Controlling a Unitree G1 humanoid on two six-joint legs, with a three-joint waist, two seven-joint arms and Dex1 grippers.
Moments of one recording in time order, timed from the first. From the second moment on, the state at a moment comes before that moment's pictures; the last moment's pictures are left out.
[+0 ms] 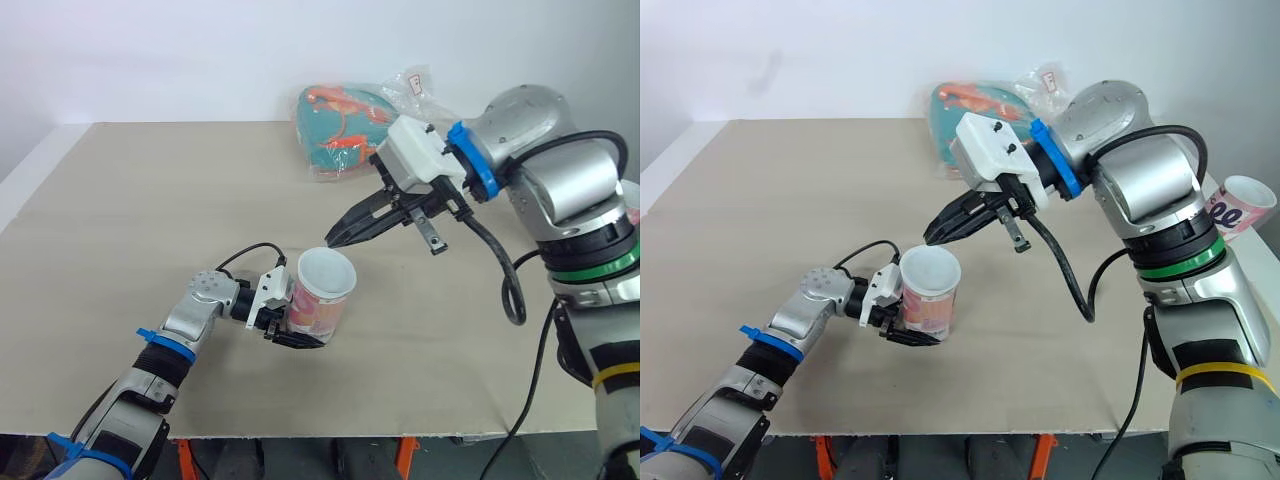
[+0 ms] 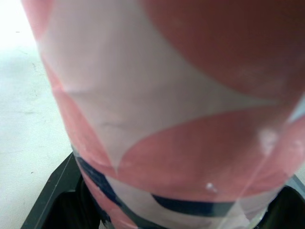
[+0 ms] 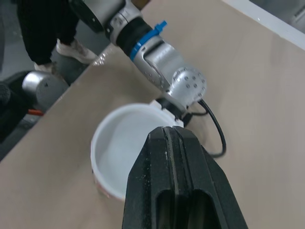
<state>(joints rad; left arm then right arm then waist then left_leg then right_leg) -0.59 0.38 -0.31 0.42 -0.24 0.00 -1.42 -1.21 -0.72 0.39 0.02 0.46 0.41 1.57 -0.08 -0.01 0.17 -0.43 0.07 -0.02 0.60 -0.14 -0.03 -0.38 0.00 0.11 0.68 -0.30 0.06</state>
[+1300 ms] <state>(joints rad) -0.52 0.41 -0.30 0.33 -0.25 0.05 -1.35 -1.19 -0.64 0.50 0.13 0.38 0.33 1.57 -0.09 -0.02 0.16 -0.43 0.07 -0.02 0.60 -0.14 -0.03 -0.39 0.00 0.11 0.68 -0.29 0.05</state>
